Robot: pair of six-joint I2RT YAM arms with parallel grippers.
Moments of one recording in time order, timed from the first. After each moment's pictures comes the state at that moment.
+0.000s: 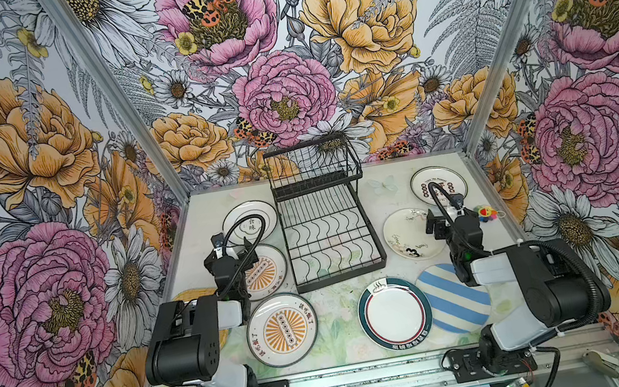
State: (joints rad) left arm -0.01 1.55 0.36 0.99 -0.23 -0.09; right arm 0.03 1.53 0.37 0.90 0.21 -0.01
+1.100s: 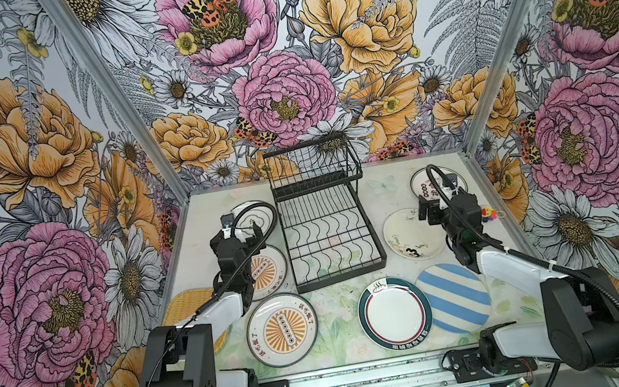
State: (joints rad) left arm -0.15 1.34 0.56 0.58 -0.26 -0.03; right arm 0.14 1.30 0.66 0.35 0.17 0.02
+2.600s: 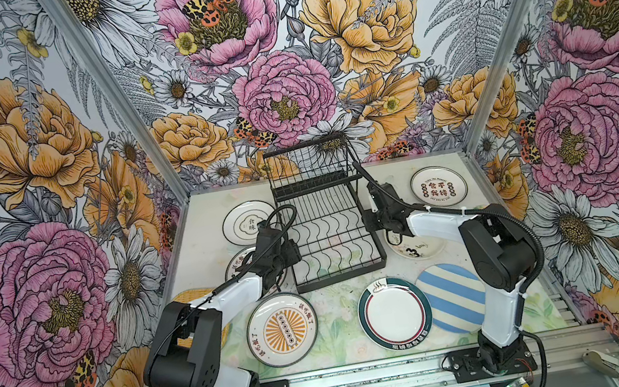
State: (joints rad) left arm -0.37 1.48 0.72 0.01 -0.07 -0.56; right arm 0.43 1.89 1.18 -0.12 0.03 0.28
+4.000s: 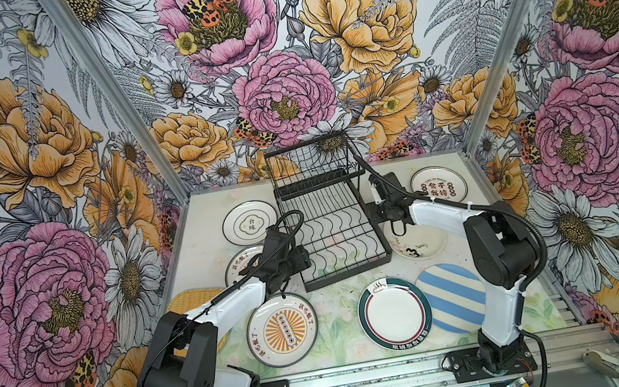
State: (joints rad) left arm -0.46 1.40 0.72 -0.12 -0.04 -0.63; right arm 0.38 1.85 1.28 -0.30 0.01 0.19
